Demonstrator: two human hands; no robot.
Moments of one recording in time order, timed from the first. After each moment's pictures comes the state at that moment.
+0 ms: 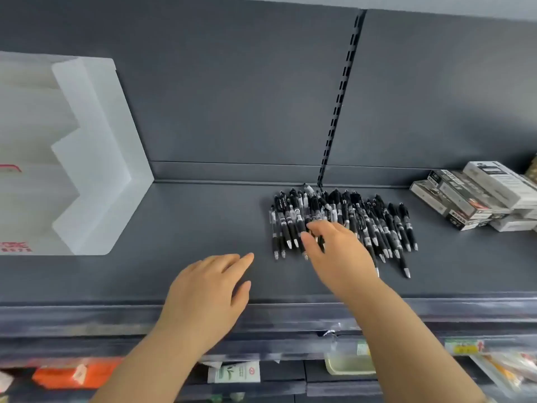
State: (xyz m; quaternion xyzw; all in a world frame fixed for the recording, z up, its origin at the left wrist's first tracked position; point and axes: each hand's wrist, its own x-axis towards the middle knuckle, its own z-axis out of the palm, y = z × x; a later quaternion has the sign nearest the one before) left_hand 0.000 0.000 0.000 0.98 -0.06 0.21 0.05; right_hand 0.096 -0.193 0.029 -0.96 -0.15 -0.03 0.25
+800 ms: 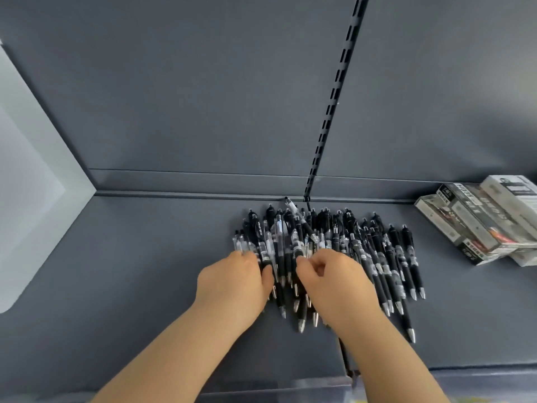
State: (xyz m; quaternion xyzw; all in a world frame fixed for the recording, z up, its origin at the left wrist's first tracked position) left_hand 0.146 -0.061 0.003 0.99 0.07 0.00 0.07; right_hand 0.165 -0.205 0.029 -0.95 -0.05 0.04 0.29
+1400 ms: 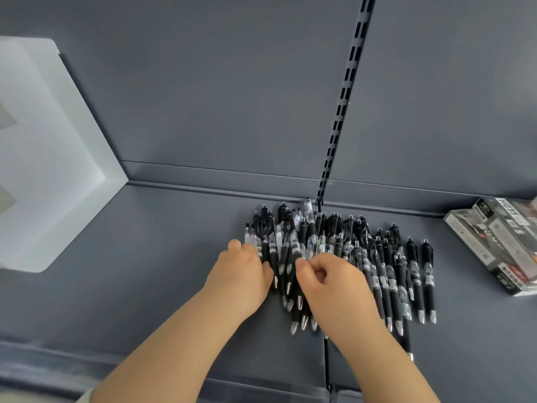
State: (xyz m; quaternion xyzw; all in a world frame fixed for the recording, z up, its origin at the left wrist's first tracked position) left_hand 0.158 -0.089 0.002 0.97 0.21 -0.06 0.13; right_hand 0.176 -0.232 0.022 -0.90 -0.12 0.07 0.41
